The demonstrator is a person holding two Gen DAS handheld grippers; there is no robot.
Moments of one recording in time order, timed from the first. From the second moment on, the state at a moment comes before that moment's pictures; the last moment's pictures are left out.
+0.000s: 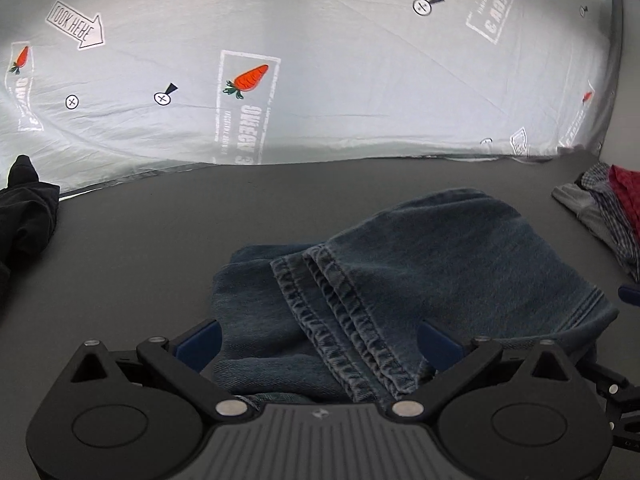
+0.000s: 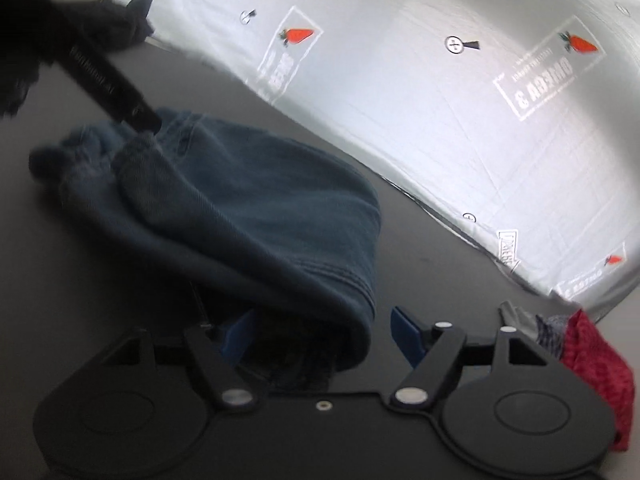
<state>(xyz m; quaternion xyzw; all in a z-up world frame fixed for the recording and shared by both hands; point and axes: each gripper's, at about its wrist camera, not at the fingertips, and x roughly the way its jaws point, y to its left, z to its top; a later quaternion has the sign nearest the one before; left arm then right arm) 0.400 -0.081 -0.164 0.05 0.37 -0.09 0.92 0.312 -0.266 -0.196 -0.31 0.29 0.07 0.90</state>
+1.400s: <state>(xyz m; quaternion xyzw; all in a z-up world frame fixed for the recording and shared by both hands) 0.380 0.073 -0.195 -0.21 0.40 0.08 0.89 0.481 -0.138 -0.203 -0.17 0.40 0.14 0.89</state>
